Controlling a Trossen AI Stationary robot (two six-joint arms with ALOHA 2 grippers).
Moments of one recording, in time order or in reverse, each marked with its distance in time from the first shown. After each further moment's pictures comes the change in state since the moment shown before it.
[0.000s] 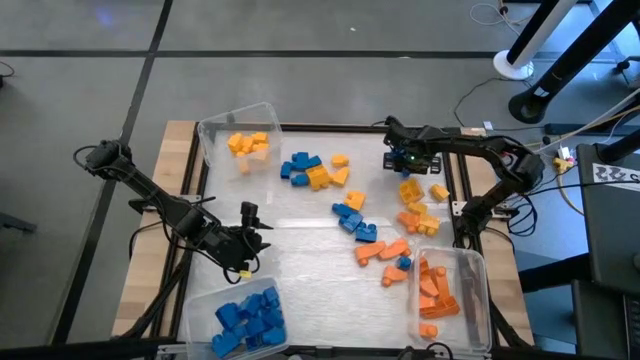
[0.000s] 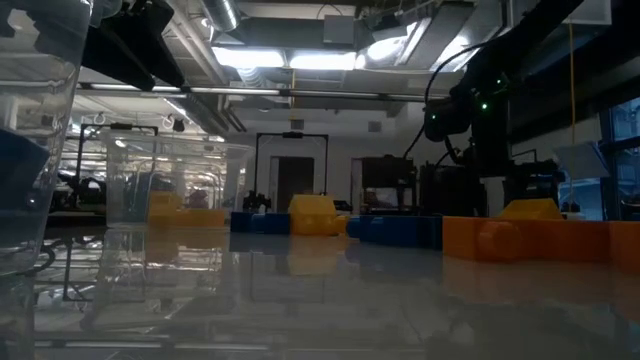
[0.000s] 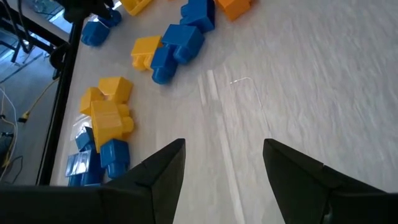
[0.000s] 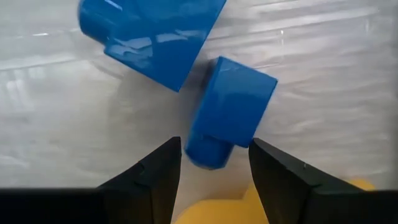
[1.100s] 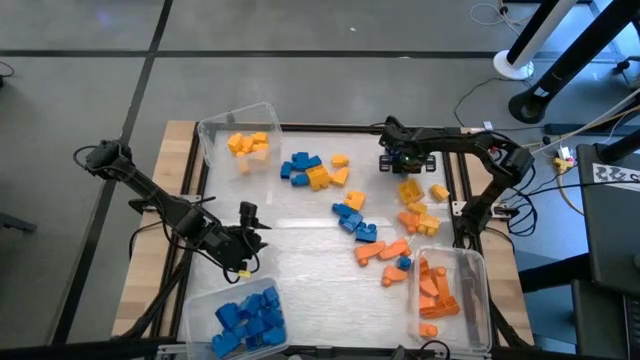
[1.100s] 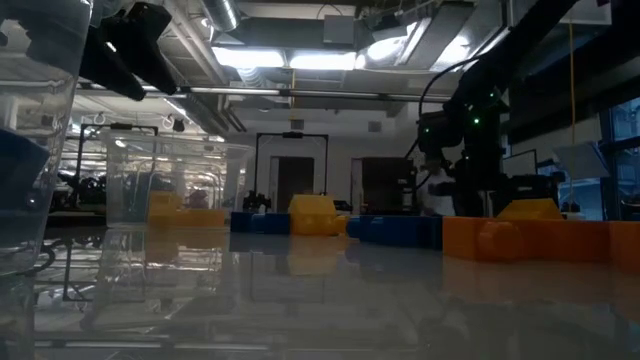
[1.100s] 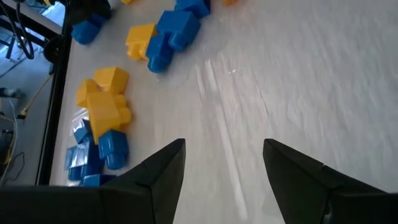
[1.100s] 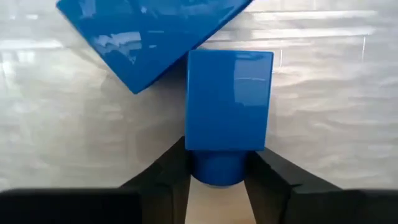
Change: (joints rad) left arm 0.000 0.000 0.000 -0.054 0.015 -0.003; right arm -0.001 0.089 0.001 0.080 -0.007 -0.107
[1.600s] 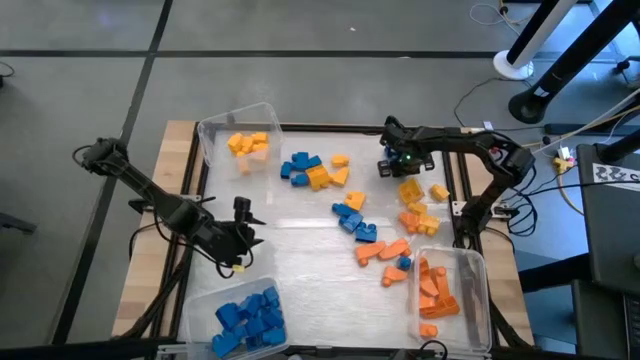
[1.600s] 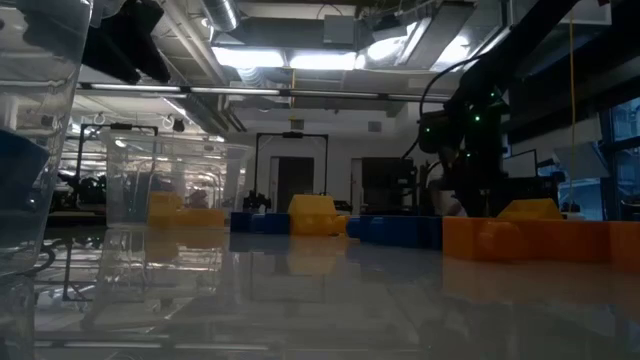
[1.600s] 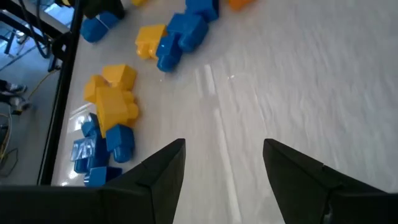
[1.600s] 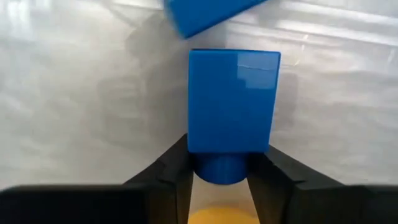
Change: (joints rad) left arm 0.000 -0.088 0.000 -0.056 0.000 -0.029; right arm 0.001 -0.007 0.001 -0.005 -0.122 -0.195
